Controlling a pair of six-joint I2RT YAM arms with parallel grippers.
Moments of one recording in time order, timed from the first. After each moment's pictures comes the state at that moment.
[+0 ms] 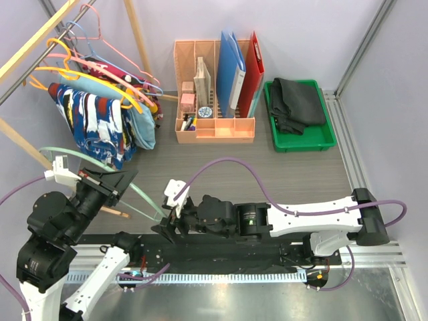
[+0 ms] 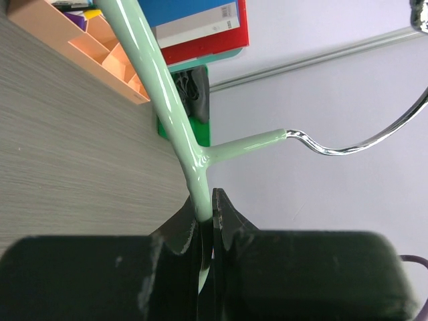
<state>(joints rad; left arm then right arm) -0.39 0.44 1.23 -0.92 -0.02 -1.15 1.55 1.42 1.19 0.05 0.27 0.17</state>
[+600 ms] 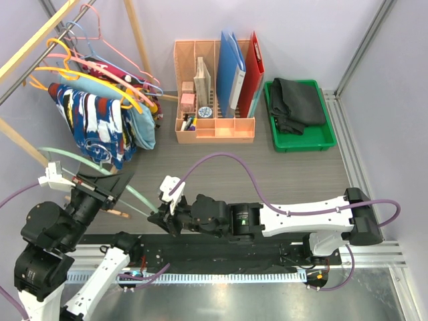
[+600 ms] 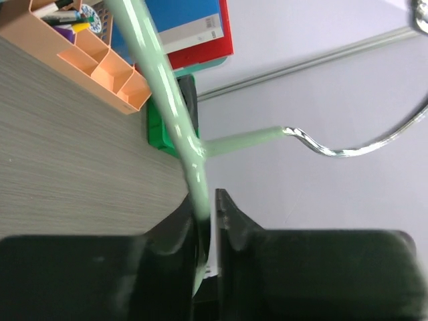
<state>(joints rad) -0.39 0.39 1.21 -0.89 -0.03 -1.15 1.54 1.49 1.25 0.11 0.29 0.23</state>
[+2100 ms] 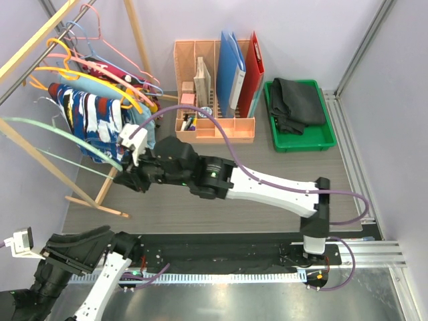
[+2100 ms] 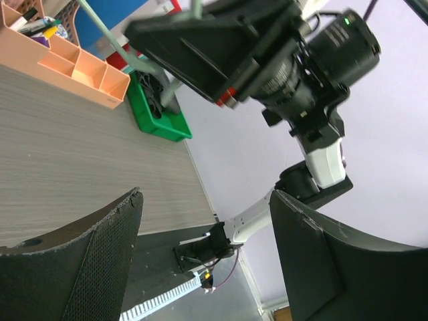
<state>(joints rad) -0.39 0.01 1.30 -1.14 0.10 -0.96 1.34 1.81 1.94 -0.23 -0.02 0.18</state>
